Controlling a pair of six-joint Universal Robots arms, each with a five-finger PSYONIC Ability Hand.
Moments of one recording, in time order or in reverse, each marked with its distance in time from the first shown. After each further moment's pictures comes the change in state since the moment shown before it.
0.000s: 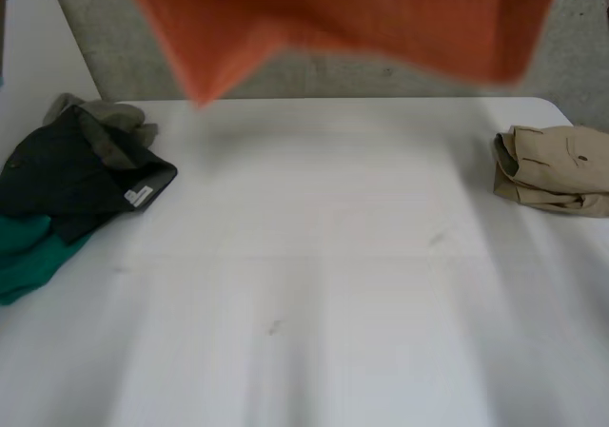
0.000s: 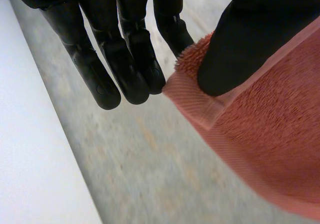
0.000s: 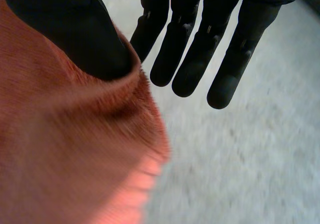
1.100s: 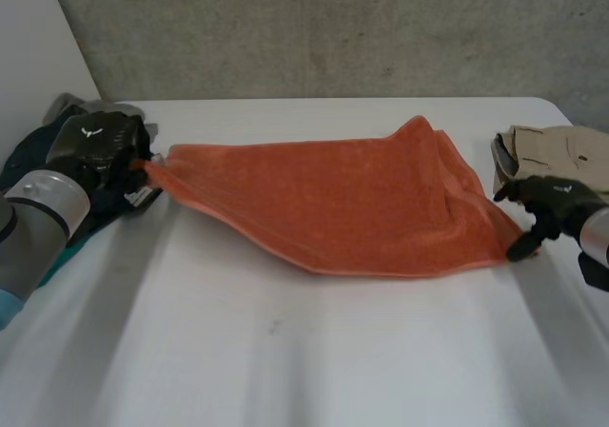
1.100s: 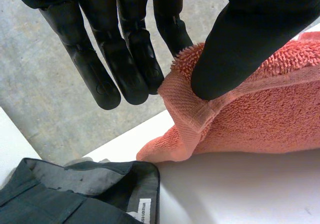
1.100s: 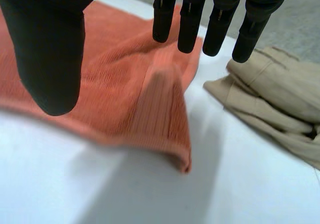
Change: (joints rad) left arm 0.031 0.220 -0.925 0.017 0.157 0.038; right arm -0.221 -0.036 0.689 0.600 -0.147 0.061; left_hand 0.000 0.002 0.000 0.000 0.009; right_hand -0.655 -0.758 -0.791 -0.804 -0.740
